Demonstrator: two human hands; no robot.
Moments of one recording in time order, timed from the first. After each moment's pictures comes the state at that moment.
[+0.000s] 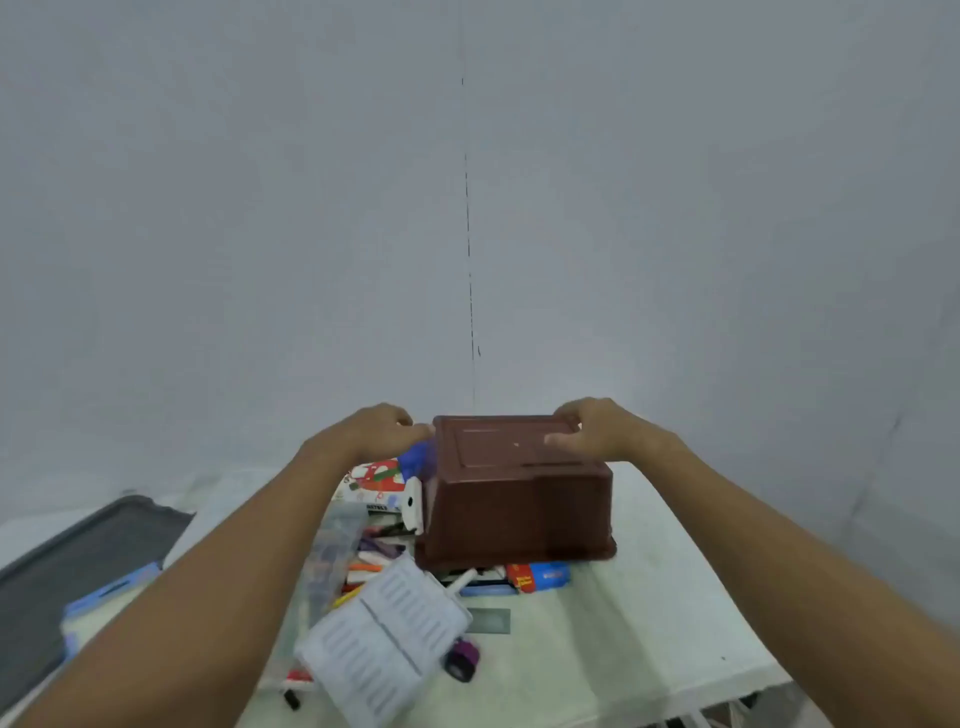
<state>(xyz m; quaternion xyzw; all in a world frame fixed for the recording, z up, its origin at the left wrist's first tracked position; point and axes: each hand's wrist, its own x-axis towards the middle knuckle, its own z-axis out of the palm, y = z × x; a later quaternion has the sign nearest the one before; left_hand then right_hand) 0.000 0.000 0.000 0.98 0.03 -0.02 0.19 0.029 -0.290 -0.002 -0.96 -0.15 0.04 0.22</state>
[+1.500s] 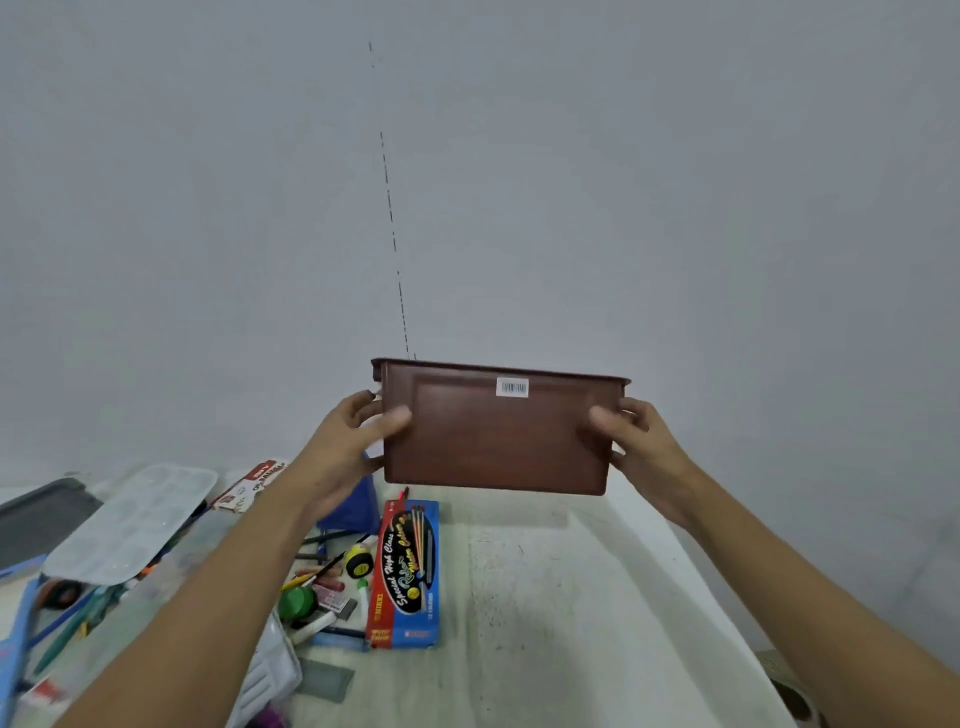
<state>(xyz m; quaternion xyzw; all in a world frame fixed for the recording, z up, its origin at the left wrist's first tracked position) 0.052 -0.151 -0.026 0.67 0.04 0.10 0.74 0.147 -0.473 -0.049 -0.62 -0.14 0.10 0.77</state>
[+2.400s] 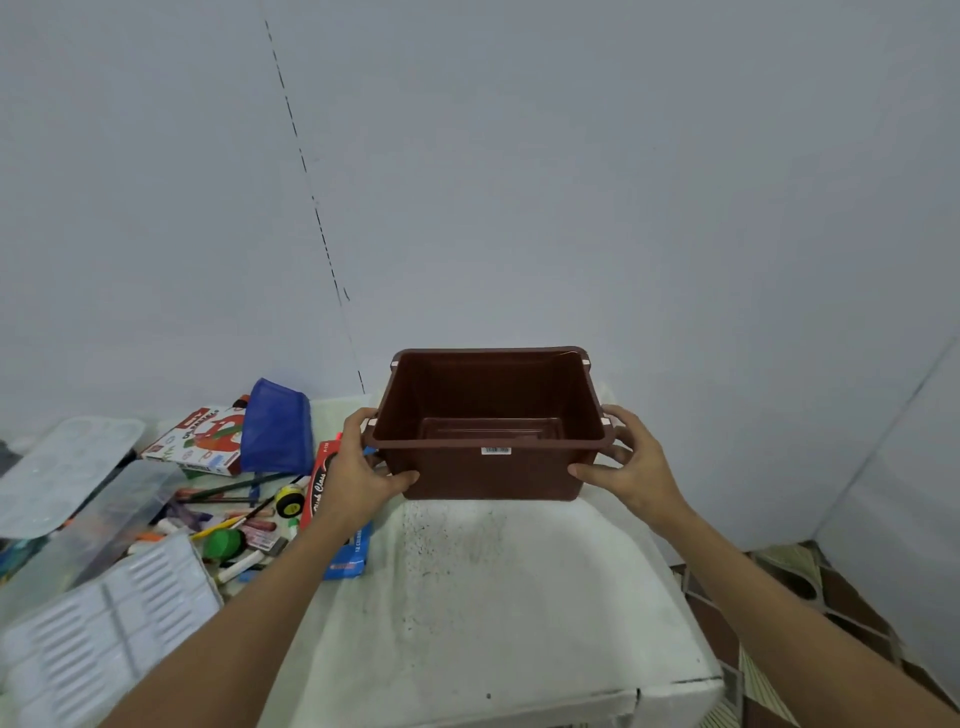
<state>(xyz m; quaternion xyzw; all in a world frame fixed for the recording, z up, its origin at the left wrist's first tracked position) 0.069 -0.241 -0.154 0.82 0.08 0.18 0.53 0.136 -0.566 -0.158 -0.72 -0.14 0.00 0.67</state>
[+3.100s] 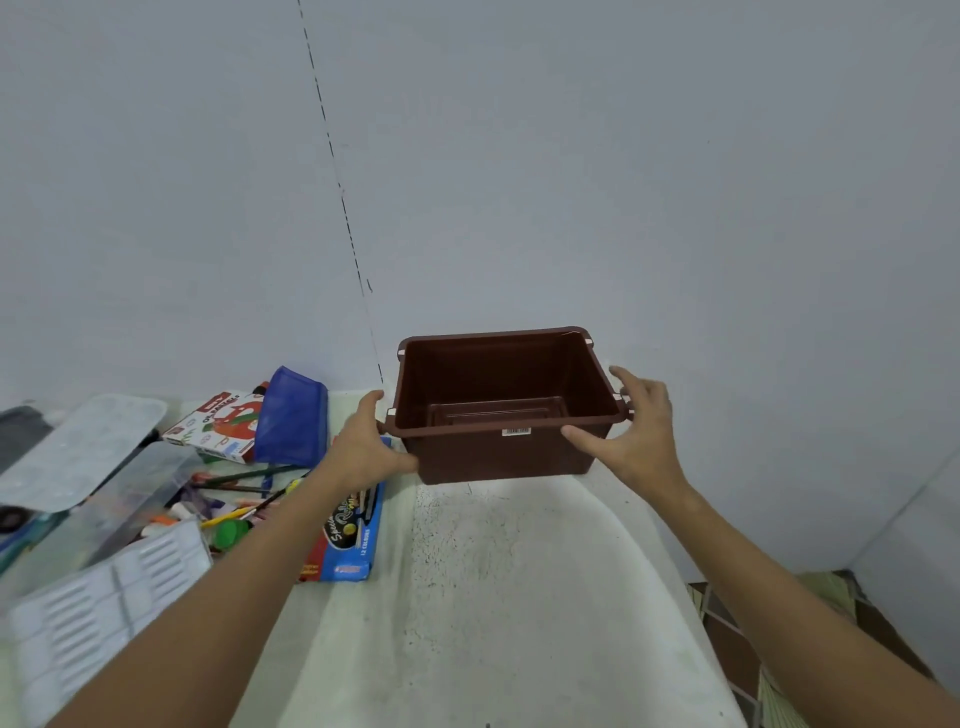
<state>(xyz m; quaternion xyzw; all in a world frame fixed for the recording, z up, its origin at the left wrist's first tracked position) 0.100 -0.215 -0.128 0.89 0.15 0.06 0.44 0.182 -0.533 -0.135 -0.85 -0.15 -0.16 0.49</state>
